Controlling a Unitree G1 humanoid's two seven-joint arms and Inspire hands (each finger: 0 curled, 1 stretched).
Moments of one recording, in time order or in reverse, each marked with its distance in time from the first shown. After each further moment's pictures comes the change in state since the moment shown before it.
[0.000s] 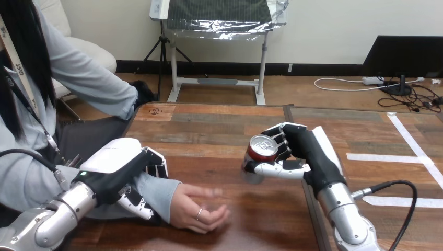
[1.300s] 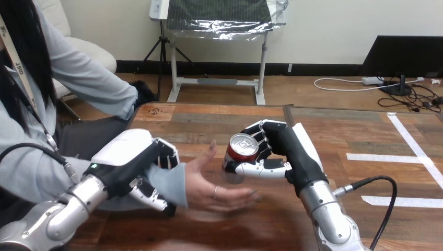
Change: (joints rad) left arm -0.012 -0.038 0.012 -0.051 -0.019 0.002 0.000; right arm 0.021 0.050 0.045 -0.087 -0.013 0.022 0.003
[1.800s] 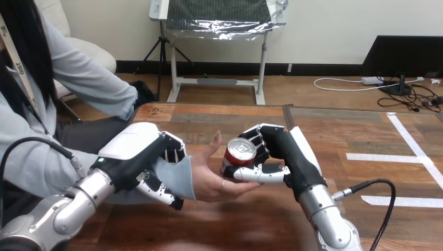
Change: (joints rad) left arm -0.021 -0.019 0.000 -0.007 -0.008 0.000 -0.004; right arm 0.043 0.002 0.009 -0.062 0.000 0.024 0.023
